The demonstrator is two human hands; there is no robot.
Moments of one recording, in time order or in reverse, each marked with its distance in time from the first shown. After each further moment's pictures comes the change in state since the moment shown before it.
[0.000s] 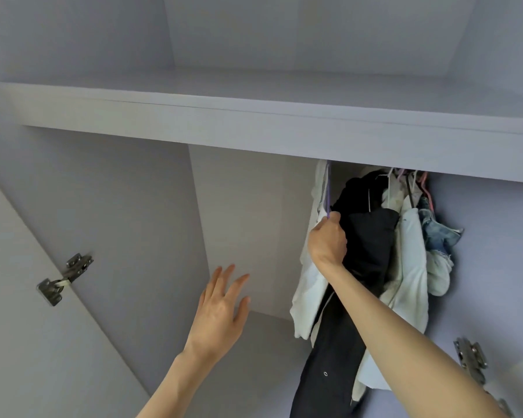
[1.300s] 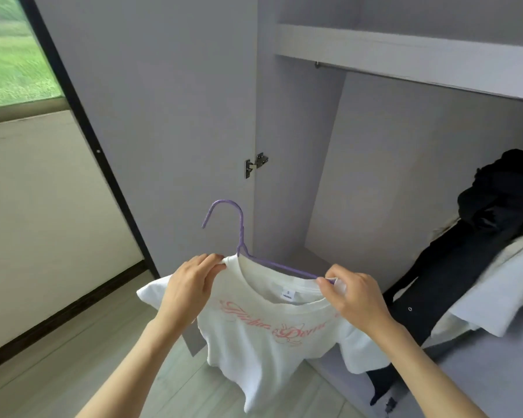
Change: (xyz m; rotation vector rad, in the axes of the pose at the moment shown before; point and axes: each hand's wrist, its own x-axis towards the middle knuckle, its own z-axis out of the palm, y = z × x) left_hand -0.326 -0.046 -0.182 0.185 0.272 -0.306; right_hand -0.321 0.056 -0.031 0.021 -0.615 -0.918
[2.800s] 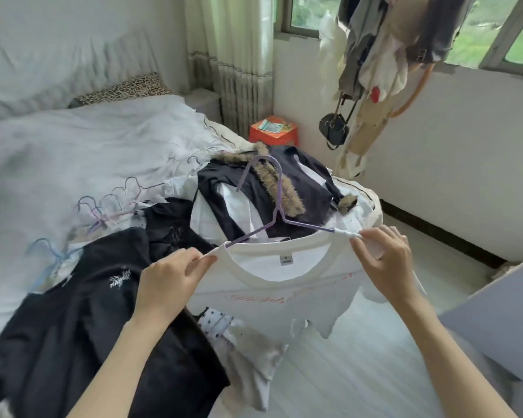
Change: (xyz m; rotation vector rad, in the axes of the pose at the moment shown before) left_hand -0.710 0.457 -0.199 0.866 0.694 -1.357; right_hand -0.443 -0.297 0.003 0.750 -0.489 -1.108
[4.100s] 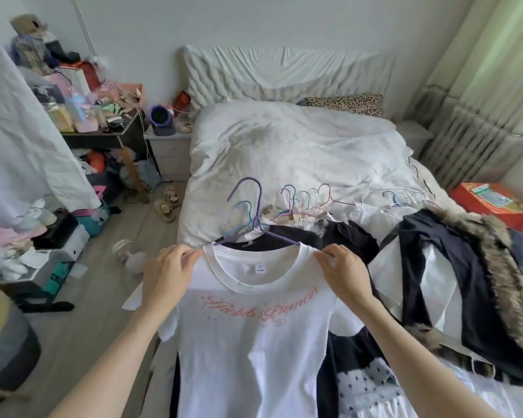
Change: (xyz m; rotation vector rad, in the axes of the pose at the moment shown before) left_hand -0.134 -0.277 -0.145 0.346 0.334 -0.741; right_hand 0.002 -0.302 0.319 0.189 -0.742 -0.273
